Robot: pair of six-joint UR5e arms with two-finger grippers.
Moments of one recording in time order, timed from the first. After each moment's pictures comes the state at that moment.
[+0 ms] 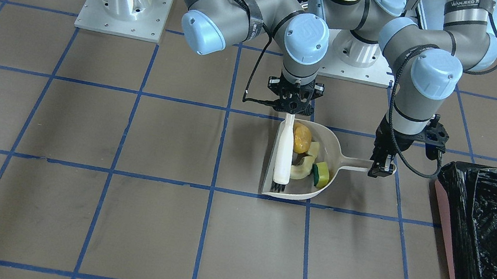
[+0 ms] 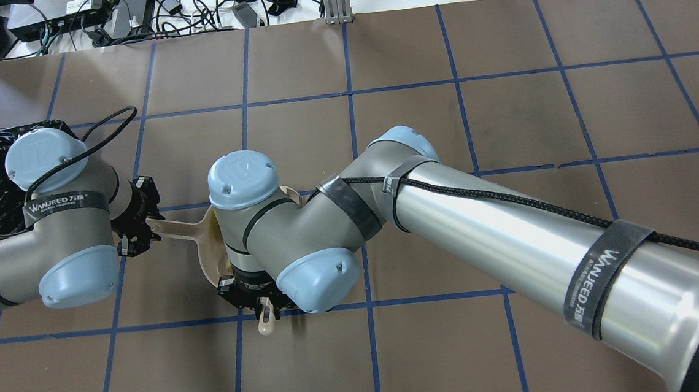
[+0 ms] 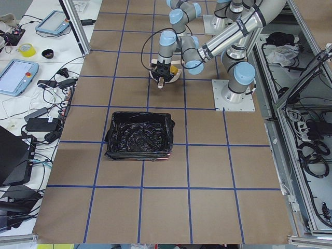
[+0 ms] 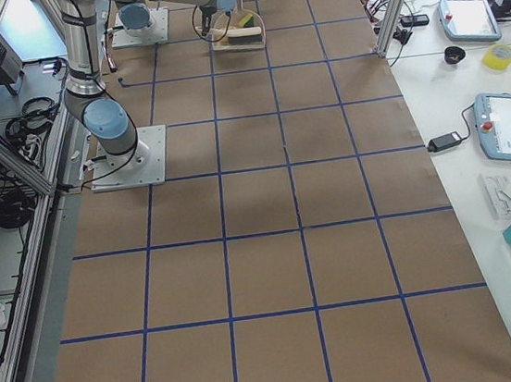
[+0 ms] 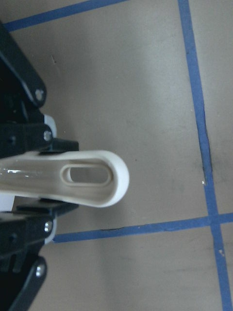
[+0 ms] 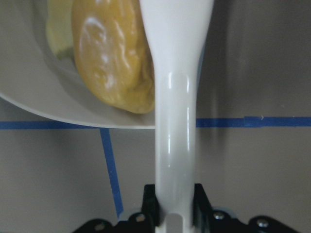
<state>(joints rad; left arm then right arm) -1.35 -1.61 -2.21 -0.76 1.65 -1.19 2.27 -1.15 1.68 -1.95 -1.28 0.71</state>
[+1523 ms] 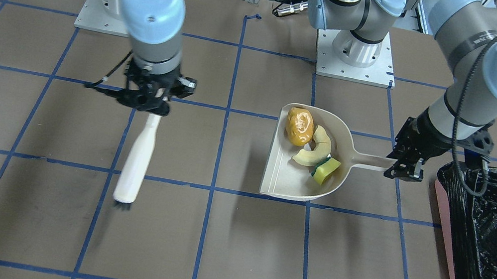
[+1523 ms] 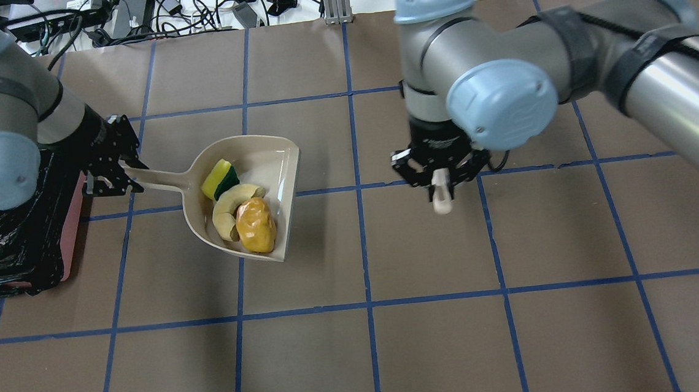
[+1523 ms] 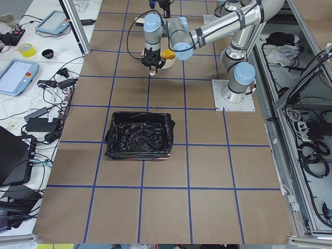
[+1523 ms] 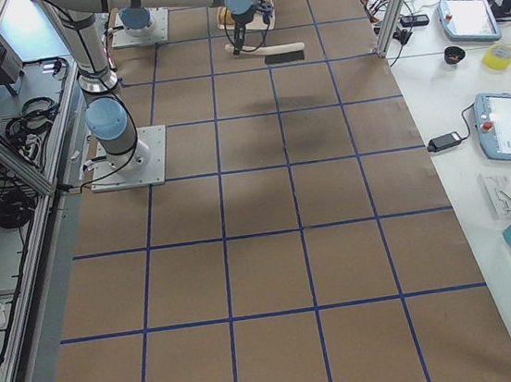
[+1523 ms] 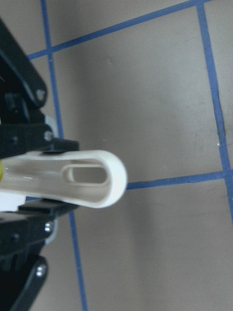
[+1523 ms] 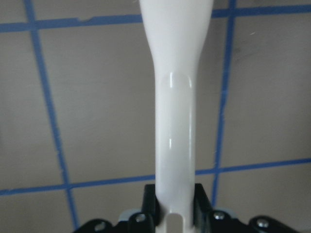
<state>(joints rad) -1.32 -1.64 -1.80 -1.26 1.52 -1.18 1.74 -1.39 1.67 -1.59 -1.62 0.22</state>
